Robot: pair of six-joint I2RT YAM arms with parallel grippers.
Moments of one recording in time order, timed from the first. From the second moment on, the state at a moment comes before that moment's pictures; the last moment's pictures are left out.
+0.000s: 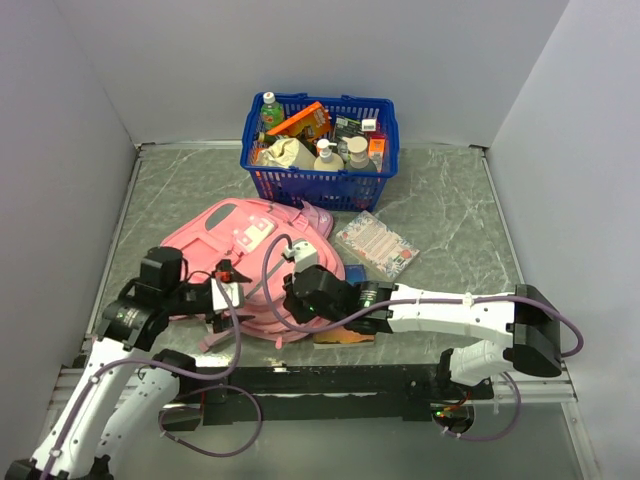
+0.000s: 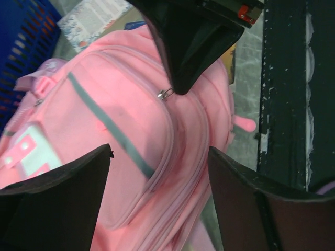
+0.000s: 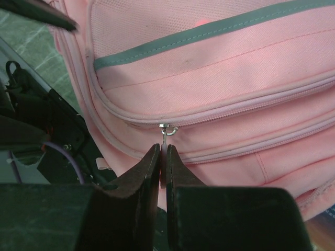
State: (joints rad) left arm -0.30 0.60 0.75 -0.82 0.86 0.85; right arm 1.27 1.38 1.01 -0.28 0.30 0.58
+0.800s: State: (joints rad) left arm -0.63 0.76 0.62 -0.46 0.52 0.65; right arm 1.19 1.36 0.95 -0.23 0.17 0.58
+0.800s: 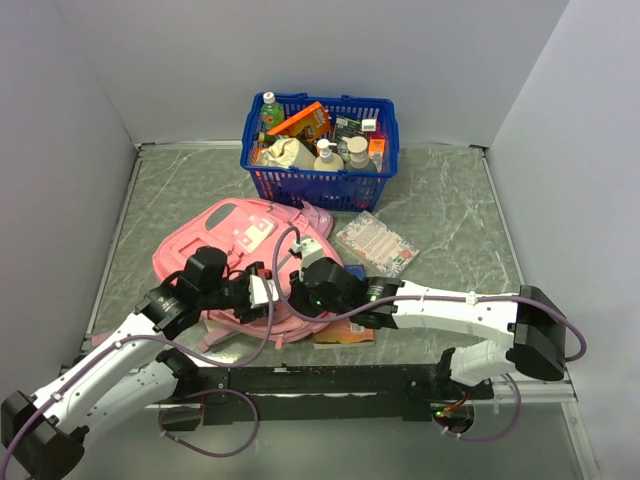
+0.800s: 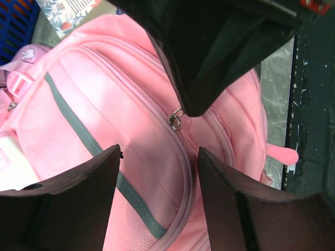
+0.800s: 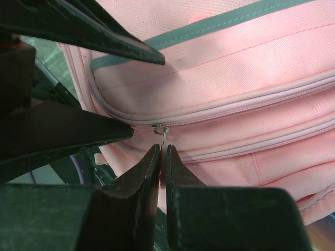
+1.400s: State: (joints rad) left arm -0.66 0.80 0.61 -0.43 0.50 0.62; right arm 1.10 1.34 0.92 -0.20 0.09 0.58
